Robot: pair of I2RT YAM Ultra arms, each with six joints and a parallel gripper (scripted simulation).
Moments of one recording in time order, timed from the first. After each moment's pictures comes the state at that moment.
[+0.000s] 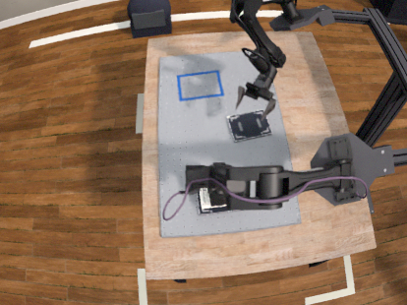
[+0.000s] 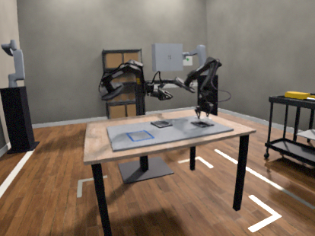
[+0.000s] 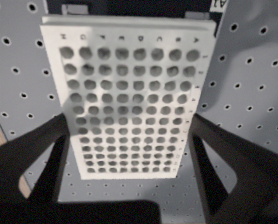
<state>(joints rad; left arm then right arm) -0.16 2.32 1.26 -0.18 -0.53 -0.12 0.90 2.89 1.05 1.49 0.11 -0.60</state>
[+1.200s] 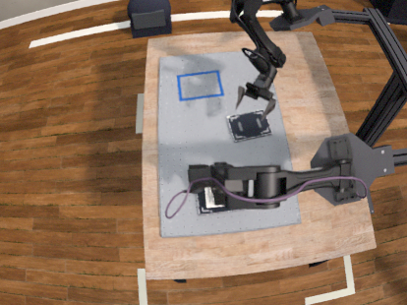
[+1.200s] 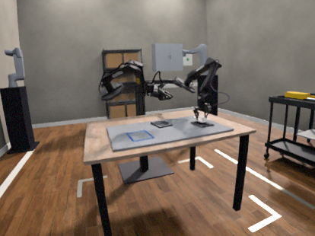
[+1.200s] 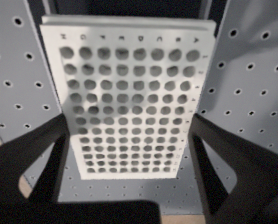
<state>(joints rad) -0.16 2.36 1.26 -0.21 -0.53 -0.12 0.90 2.89 1.05 1.49 0.11 -0.60</state>
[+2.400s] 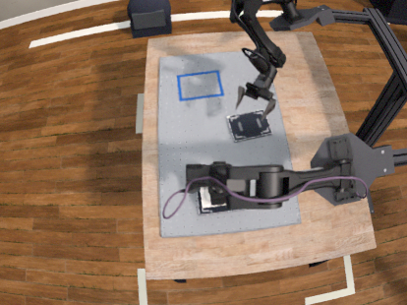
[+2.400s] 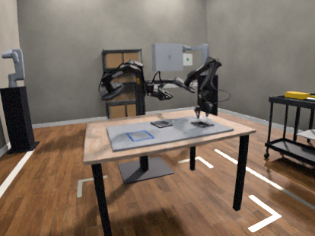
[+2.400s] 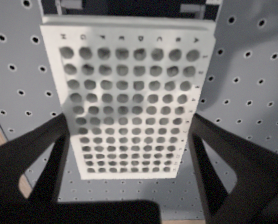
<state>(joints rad) -0.17 2.32 1.26 -0.19 -0.53 -0.12 0.90 2.89 1.05 1.49 0.11 -0.60</state>
